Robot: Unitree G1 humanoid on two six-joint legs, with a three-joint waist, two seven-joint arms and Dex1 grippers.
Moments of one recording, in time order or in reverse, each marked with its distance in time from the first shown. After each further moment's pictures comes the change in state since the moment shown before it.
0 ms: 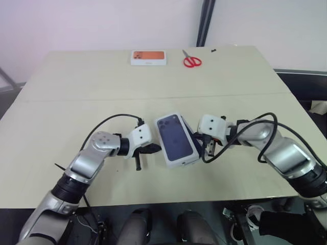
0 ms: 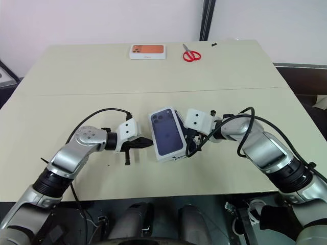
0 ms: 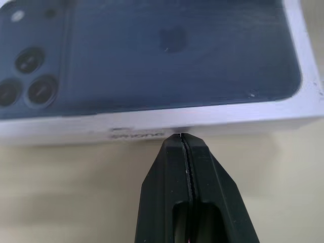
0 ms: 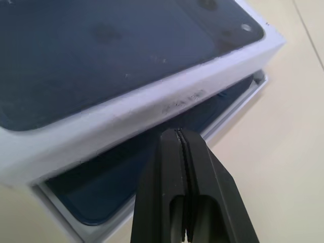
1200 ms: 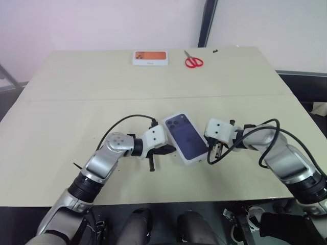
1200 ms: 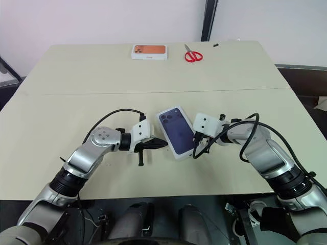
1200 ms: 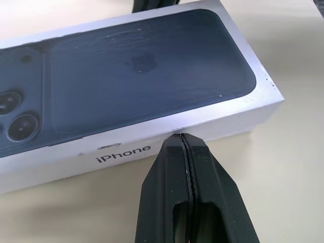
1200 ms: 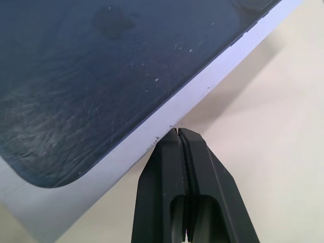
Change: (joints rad) left arm -0.018 -0.109 -0.043 0.020 0.029 -0.034 0.019; right arm 0.106 0.040 -0.089 0.055 -0.164 -0.036 0.056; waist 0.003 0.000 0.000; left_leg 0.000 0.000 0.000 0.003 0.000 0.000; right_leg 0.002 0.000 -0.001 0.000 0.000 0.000
